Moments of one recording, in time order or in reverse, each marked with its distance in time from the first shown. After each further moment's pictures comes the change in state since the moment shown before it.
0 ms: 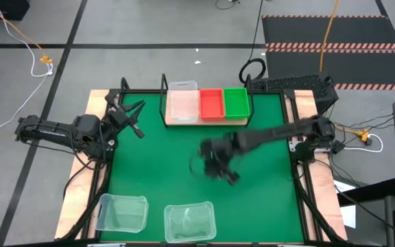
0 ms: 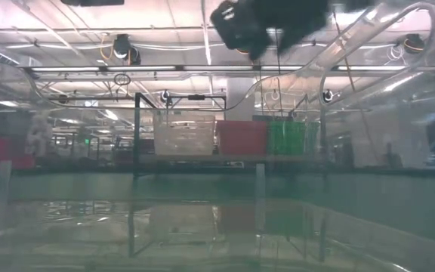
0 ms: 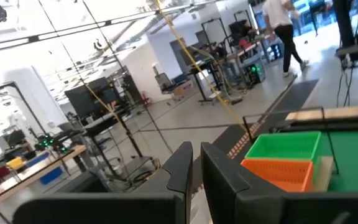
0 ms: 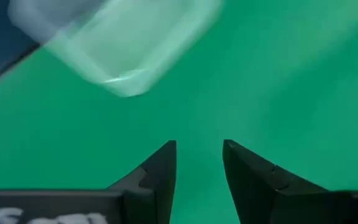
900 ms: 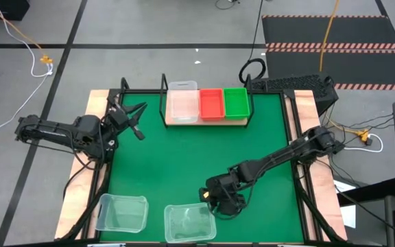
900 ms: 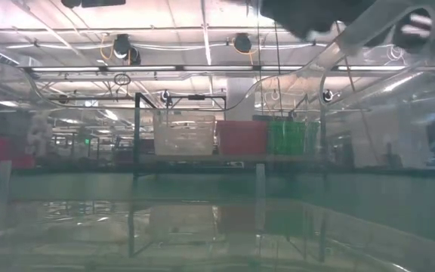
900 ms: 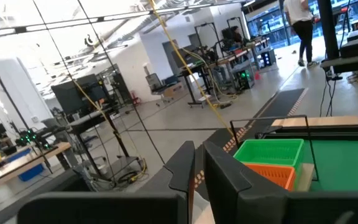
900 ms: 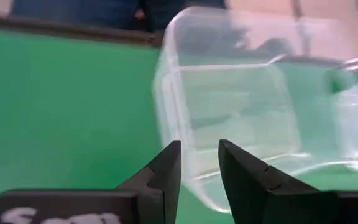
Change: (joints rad) left arm -0.005 0.002 0.000 -0.011 0.037 -0.083; right arm 0.247 0.048 -0.171 0.373 -0.064 -0.462
